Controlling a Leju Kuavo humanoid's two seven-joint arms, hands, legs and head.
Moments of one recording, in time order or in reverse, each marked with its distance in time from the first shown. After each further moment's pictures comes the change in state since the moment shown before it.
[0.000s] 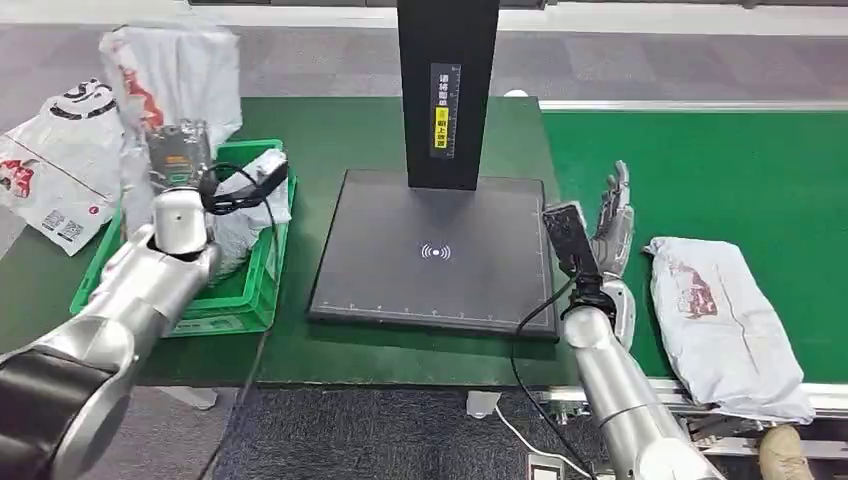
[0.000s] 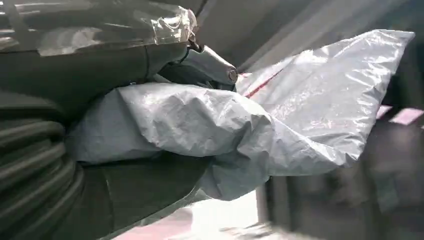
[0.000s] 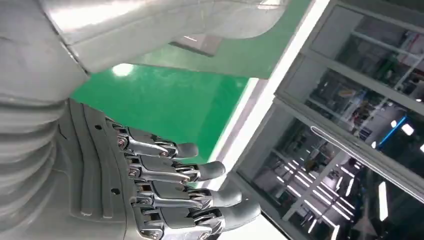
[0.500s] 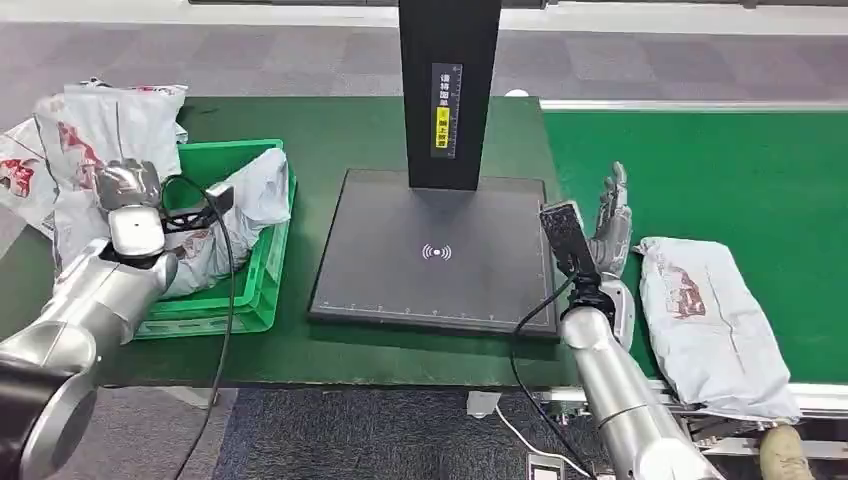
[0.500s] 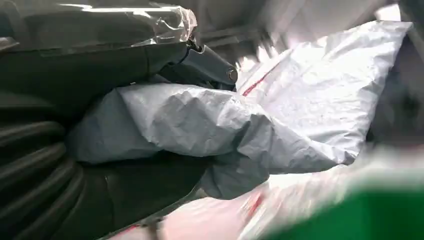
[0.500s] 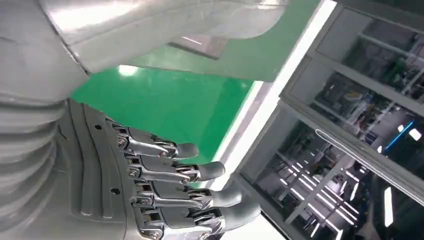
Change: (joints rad) left arm 0.006 0.089 0.045 0.077 0.006 -0.332 -0.016; right arm 0.006 0.002 0.002 -0.001 0.022 0.007 0.024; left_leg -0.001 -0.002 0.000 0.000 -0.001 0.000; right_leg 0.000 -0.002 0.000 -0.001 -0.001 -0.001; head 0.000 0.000
